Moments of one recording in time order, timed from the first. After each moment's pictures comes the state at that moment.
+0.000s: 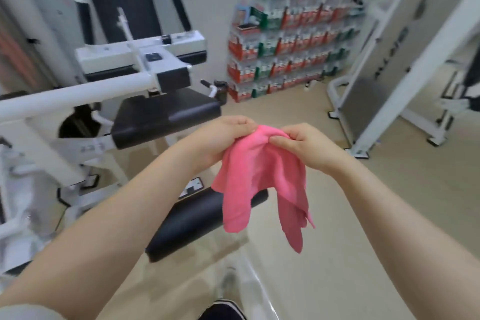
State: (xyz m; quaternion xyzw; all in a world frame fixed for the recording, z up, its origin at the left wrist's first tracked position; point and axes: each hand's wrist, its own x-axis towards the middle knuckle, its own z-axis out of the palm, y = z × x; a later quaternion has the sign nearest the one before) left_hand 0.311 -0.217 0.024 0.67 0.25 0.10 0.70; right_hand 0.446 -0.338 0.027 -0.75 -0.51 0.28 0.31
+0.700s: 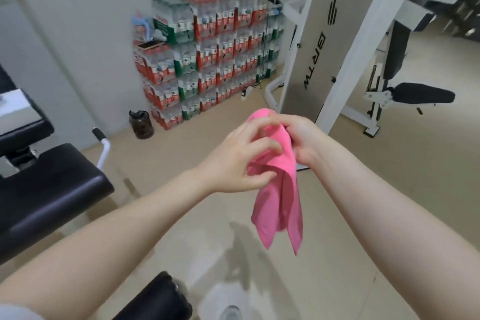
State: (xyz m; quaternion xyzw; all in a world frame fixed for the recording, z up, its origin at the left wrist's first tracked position) left_hand 0.728 -0.158 -0.007 0.92 -0.17 0.26 0.22; right_hand 0.839 -0.269 0.027 -0.56 -0.07 0.46 0.68
